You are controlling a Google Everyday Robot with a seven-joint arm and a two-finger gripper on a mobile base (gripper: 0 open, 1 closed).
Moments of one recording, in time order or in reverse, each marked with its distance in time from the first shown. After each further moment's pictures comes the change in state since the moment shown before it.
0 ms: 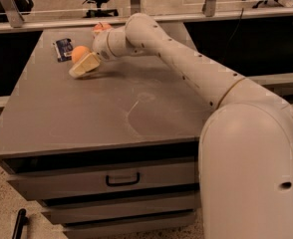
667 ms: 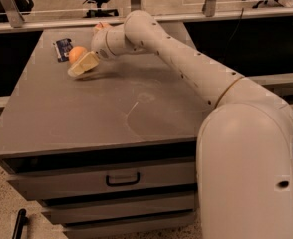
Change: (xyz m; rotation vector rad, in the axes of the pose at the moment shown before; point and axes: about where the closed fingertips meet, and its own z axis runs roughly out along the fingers) arm -0.004 0.003 0.000 -0.021 0.006 -0.012
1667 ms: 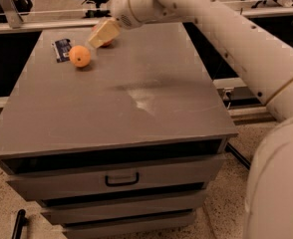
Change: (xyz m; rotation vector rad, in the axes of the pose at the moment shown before) arm -0.071 -0.022 -0.125 0.094 0.026 -0.118
